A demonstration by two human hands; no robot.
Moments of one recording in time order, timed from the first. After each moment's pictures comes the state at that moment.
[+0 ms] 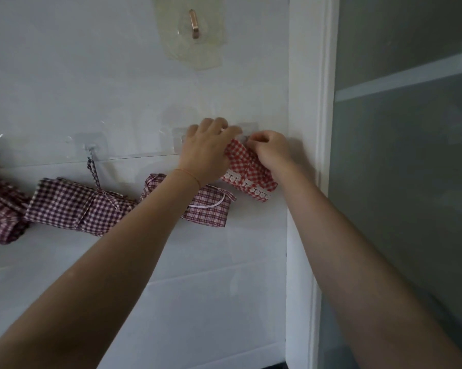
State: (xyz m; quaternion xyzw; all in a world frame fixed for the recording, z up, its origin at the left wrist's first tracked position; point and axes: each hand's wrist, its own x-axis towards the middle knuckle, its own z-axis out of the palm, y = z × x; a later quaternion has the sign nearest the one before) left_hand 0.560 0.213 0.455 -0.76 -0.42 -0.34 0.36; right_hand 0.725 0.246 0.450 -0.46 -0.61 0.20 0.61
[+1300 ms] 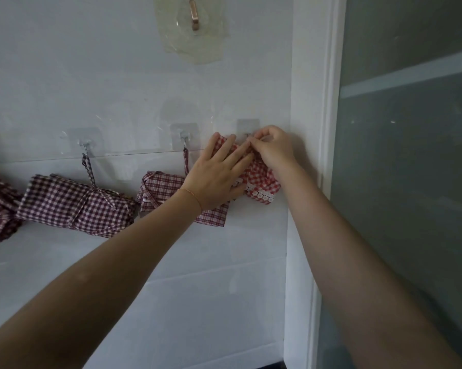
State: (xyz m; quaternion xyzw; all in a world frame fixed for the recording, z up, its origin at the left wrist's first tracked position) left_hand 0.560 0.235 0.409 -0.75 -0.36 -0.17 0.53; right_hand 0.729 0.261 0.443 -0.44 -0.60 0.18 0.64
